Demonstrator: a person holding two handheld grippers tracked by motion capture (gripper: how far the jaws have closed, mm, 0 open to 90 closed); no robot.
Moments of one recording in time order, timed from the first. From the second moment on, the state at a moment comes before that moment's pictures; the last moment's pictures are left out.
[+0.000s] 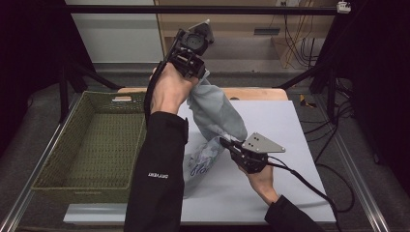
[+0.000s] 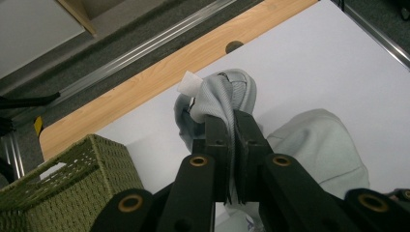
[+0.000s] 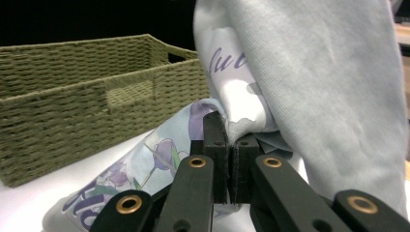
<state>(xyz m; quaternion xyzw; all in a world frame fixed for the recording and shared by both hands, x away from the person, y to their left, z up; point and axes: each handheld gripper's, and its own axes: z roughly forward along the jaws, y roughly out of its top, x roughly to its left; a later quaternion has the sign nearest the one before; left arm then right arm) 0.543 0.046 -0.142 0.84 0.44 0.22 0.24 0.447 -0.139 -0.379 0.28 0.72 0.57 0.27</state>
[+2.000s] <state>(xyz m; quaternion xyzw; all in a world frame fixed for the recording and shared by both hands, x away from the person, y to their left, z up) 0.534 -0.002 -0.261 0.88 0.38 0.14 0.24 0.389 -0.263 -0.429 0.33 0.68 0.60 0.25</state>
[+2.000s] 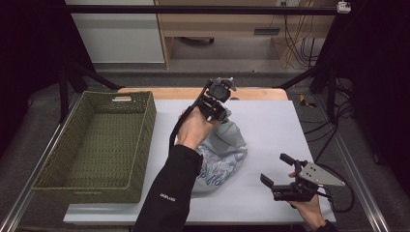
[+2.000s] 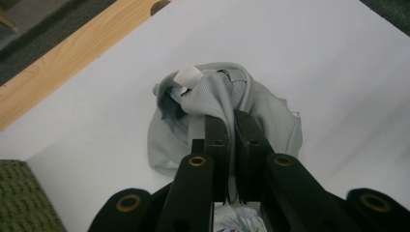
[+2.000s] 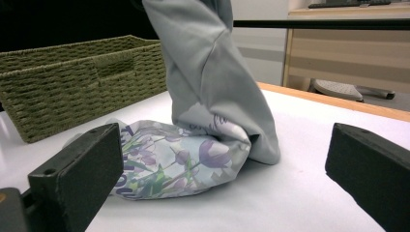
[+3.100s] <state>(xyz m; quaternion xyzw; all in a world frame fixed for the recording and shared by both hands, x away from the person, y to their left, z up) 0.492 0.040 -0.263 0.82 0.36 0.23 0.39 0.393 -0.278 -0.429 0.35 0.67 0.61 0.25</state>
